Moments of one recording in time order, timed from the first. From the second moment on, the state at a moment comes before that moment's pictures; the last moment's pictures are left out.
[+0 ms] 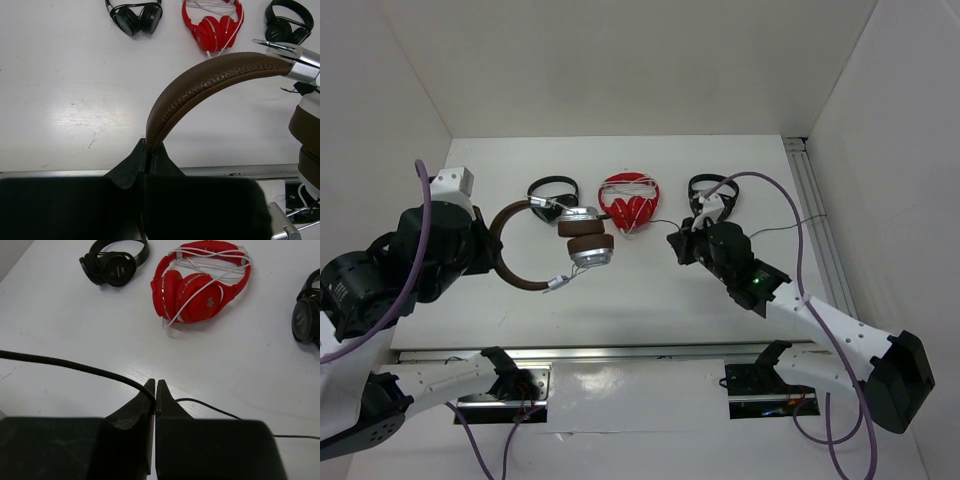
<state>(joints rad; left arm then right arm) -0.72 0.98 1.78 -1.48 -0.52 -0.63 0.71 1.01 0.68 0.05 0.15 0.31</state>
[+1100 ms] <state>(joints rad) -0.78 0.95 1.29 -1.05 0.06 -0.18 0.74 0.76 0.99 -0.44 -0.19 0.10</state>
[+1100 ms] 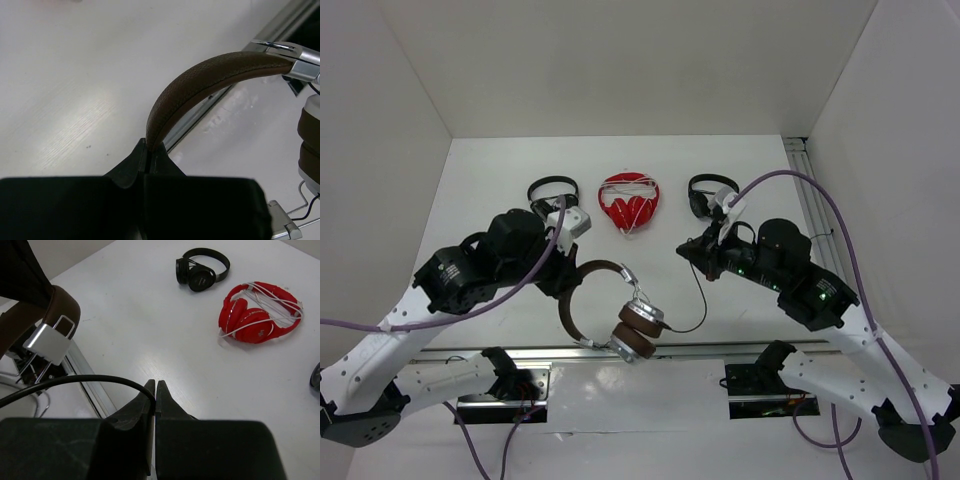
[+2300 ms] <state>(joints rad) -0.87 1.08 1.23 -0.92 0.08 -0.13 0.96 1.04 0.96 -0.40 -0.06 0.10</state>
